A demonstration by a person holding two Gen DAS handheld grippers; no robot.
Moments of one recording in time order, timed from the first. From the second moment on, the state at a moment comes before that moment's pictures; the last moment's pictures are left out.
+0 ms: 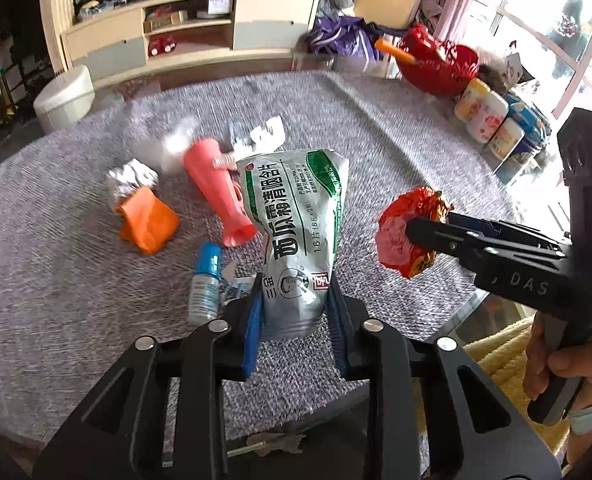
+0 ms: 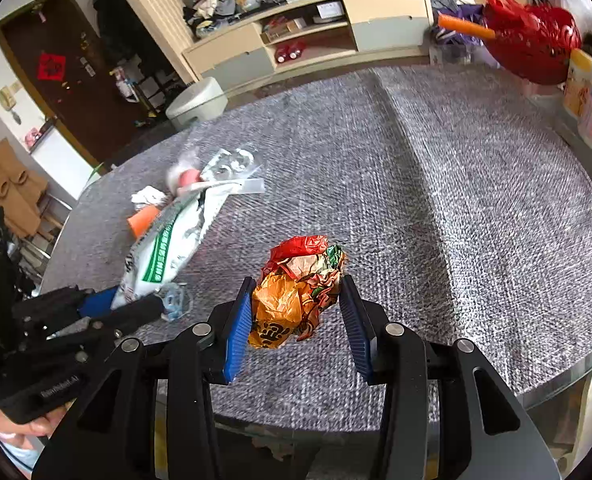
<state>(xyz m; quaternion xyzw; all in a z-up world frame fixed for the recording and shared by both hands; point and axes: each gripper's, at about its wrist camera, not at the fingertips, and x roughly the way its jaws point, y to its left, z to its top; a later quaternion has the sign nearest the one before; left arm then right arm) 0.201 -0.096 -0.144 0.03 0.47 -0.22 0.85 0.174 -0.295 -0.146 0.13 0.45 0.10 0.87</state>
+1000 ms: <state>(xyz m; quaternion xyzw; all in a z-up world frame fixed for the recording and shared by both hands) 0.026 -0.030 -0.120 0.00 0.44 -0.19 0.88 0.044 -0.238 -0.128 0.08 0.43 0.16 0.88</state>
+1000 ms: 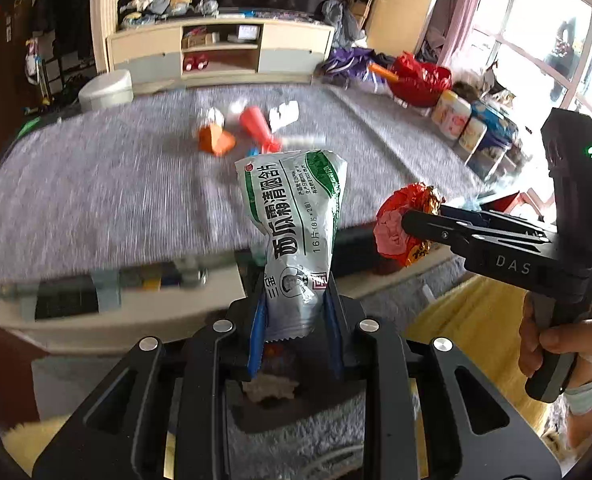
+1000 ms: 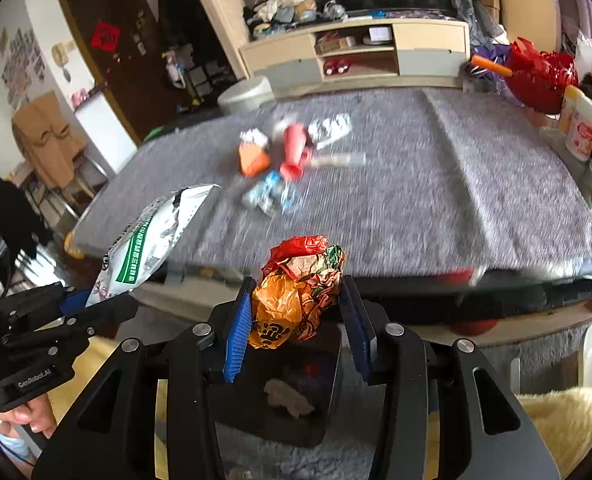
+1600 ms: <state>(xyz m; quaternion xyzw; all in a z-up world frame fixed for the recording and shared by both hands) 0.009 -0.015 -0.247 -0.01 0.56 -0.16 0.81 0.025 -0.199 -0.240 0.06 0.54 0.16 0.82</state>
